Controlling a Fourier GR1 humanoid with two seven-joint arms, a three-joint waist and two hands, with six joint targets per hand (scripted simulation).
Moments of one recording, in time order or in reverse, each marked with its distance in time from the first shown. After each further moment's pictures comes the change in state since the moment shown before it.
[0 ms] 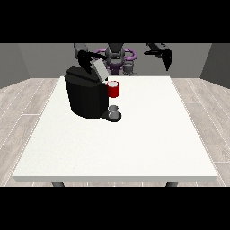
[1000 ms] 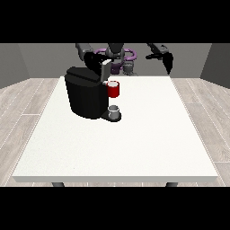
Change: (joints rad) left arm 0.012 0.021 -0.025 0.014 -0.009 0.035 -0.034; right arm -0.164 0.009 -0.001 0.121 0.039 0.008 -0.013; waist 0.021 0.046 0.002
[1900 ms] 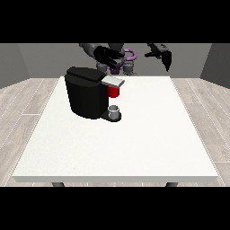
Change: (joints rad) left arm -0.028 -0.001 -0.021 0.007 0.017 0.004 -0.048; right arm -0.087 0.075 0.061 0.026 0.088 -0.019 -0.030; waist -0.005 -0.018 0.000
